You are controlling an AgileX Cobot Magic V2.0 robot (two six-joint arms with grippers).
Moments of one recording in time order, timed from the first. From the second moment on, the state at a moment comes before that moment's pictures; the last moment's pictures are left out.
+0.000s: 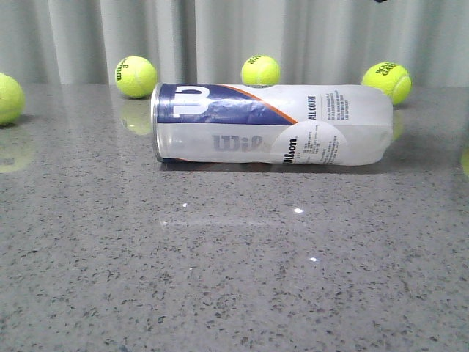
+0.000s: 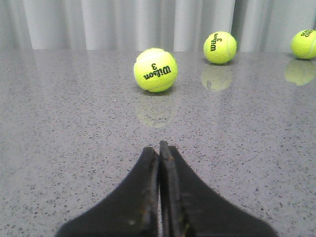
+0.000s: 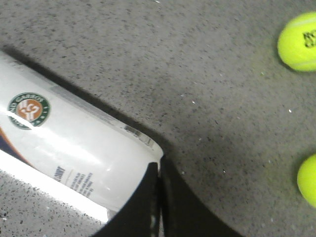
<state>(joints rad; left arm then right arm) -0.06 0.00 0.00 0.05 0.18 -0.06 0.47 1.49 -1.54 -0.17 1.09 0.04</state>
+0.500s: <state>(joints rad) -0.06 0.00 0.00 0.05 0.18 -0.06 0.11 1.35 -1.35 0.06 1.08 0.08</state>
